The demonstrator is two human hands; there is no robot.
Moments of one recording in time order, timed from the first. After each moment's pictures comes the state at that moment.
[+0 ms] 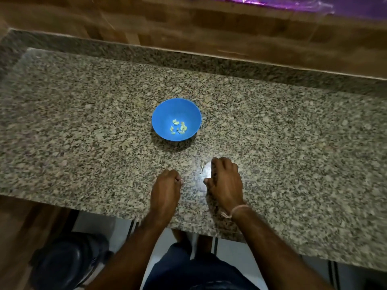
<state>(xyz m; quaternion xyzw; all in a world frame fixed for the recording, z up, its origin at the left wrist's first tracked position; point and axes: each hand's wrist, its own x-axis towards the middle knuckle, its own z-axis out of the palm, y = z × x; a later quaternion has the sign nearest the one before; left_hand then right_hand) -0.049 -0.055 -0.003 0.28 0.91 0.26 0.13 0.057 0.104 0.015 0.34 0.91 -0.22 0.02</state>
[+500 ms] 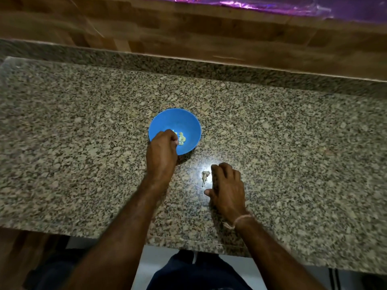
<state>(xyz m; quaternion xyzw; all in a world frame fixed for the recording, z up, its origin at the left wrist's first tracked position) -0.155 0.025 0.066 0.28 0.89 0.35 0.05 0.039 0.107 0.009 0.37 0.90 -0.22 0.01</state>
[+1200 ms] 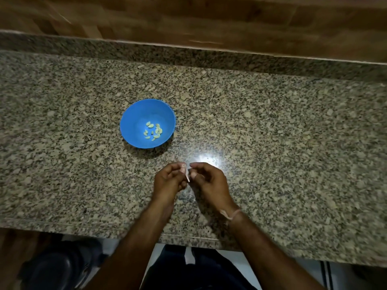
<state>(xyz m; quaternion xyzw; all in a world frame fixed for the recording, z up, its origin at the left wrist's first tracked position) -0.034 0.039 0.014 -0.07 0.68 0.61 0.39 0.065 0.132 0.004 0.38 0.63 -0.67 -0.13</state>
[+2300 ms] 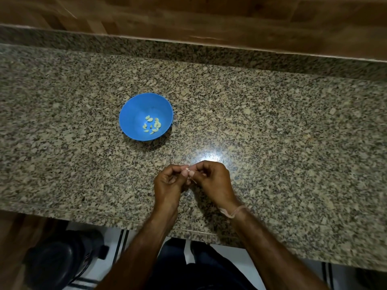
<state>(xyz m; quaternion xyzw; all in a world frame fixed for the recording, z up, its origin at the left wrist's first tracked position) 0.012 0.033 0.023 -0.02 0.69 0.66 0.30 0.083 0.144 0.033 0.36 0.67 -0.64 -0.09</state>
